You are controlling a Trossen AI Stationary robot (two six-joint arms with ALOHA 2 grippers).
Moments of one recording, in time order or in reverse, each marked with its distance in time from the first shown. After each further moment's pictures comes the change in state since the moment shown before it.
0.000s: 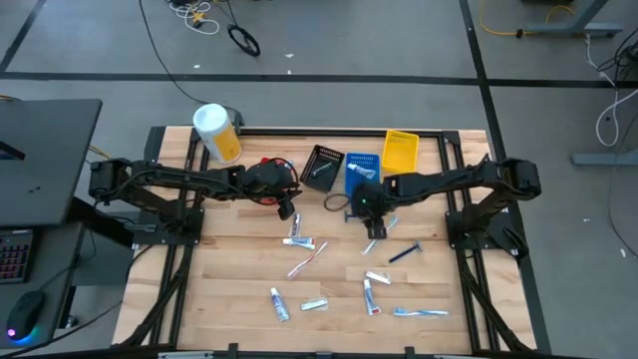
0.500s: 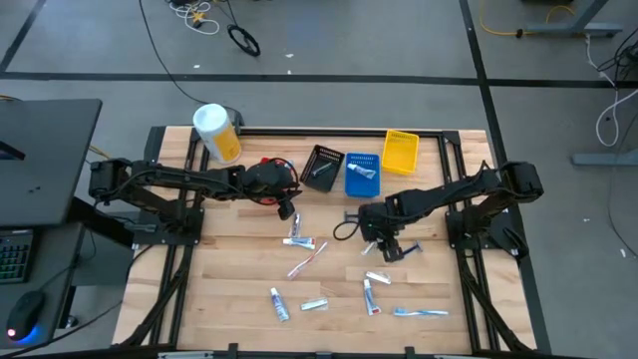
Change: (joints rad) left arm 0.000 0.000 0.000 0.000 0.000 0.004; right arm 0.142 0.000 -0.074 -0.058 -0.132 0.058
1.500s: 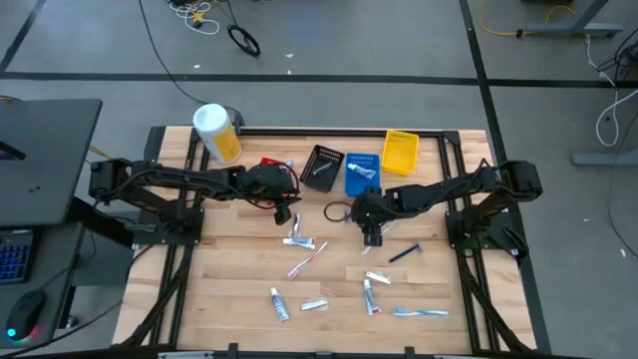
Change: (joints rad) left arm -0.002 0.000 0.000 -0.033 0.105 0.065; right arm -0.084 0.000 -0.044 0.293 0.234 0.093
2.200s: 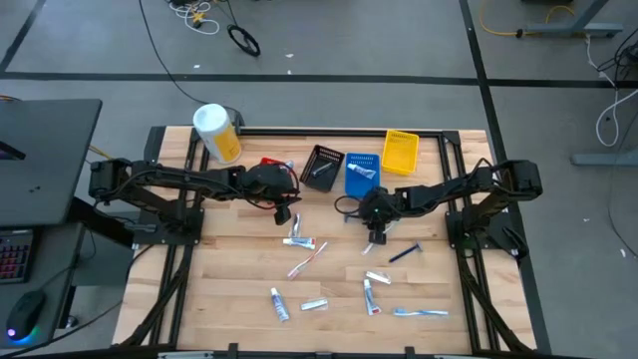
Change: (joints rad) left arm 0.000 0.000 0.000 0.002 -0.001 0.016; right arm -0.072 -0.004 -0.206 0.240 -0.035 -0.009
